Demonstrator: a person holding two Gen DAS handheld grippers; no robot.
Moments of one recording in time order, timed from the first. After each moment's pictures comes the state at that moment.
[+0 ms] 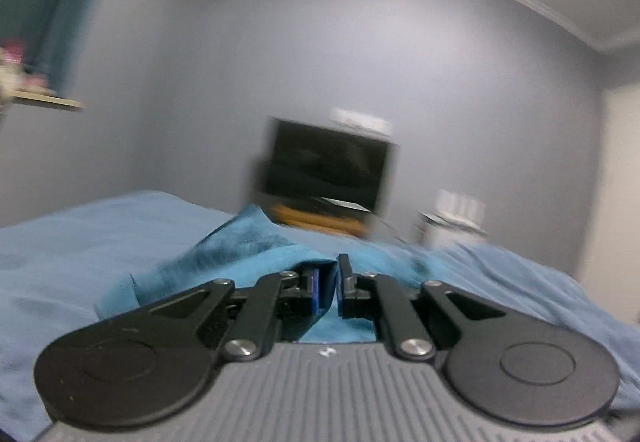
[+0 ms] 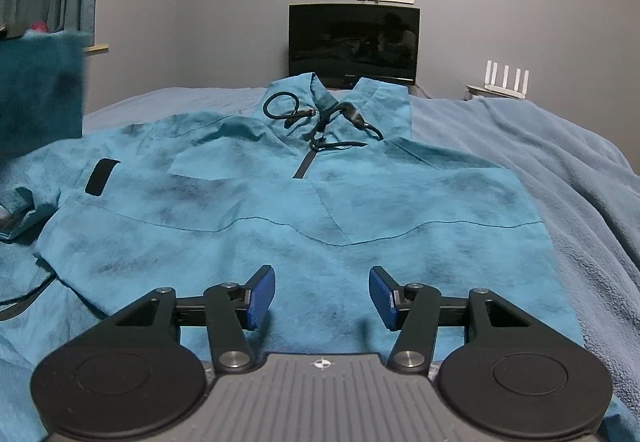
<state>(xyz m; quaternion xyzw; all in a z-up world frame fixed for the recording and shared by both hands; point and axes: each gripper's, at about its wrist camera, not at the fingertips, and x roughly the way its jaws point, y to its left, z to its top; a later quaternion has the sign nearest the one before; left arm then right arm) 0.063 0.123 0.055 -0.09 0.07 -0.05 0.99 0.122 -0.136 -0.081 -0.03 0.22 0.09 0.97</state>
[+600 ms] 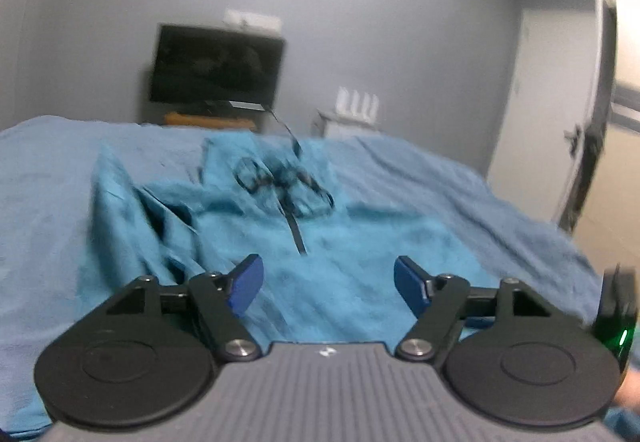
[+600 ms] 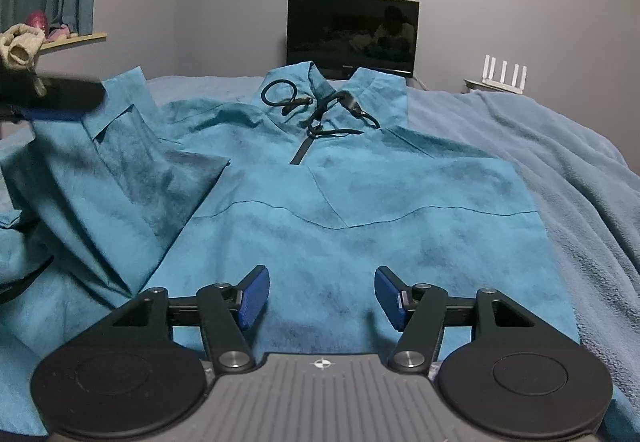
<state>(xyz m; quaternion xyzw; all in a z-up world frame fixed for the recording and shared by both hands) 0.065 0.042 0.009 -0.08 0.18 -0.18 0.96 0.111 -0.136 -0.085 -0.05 0.23 0.09 0.97</state>
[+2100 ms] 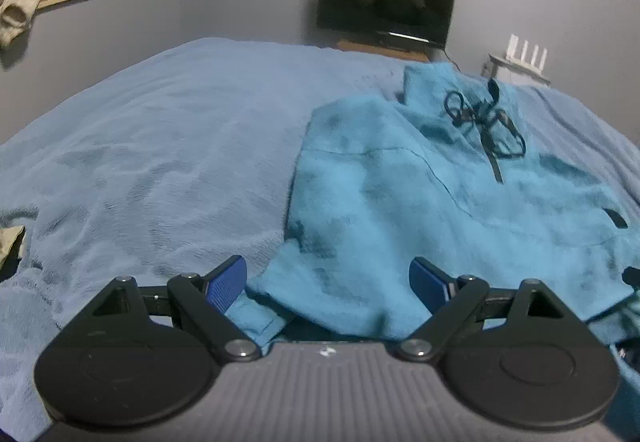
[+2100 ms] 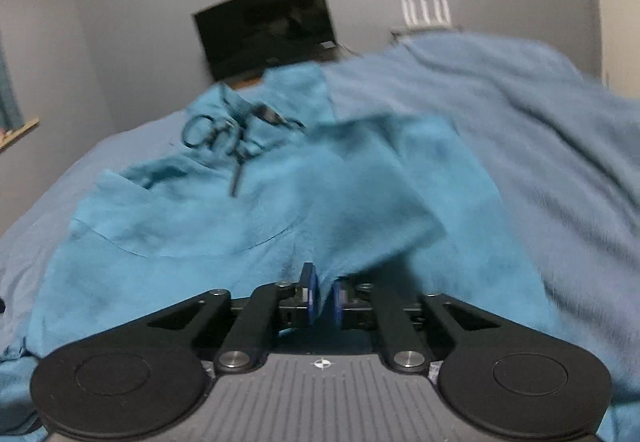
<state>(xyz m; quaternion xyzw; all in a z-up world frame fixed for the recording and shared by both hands) 0.091 0.123 -0.014 -0.06 0.32 0.06 0.94 0.139 -0.197 -0.062 0.16 0.28 0.01 0.95</state>
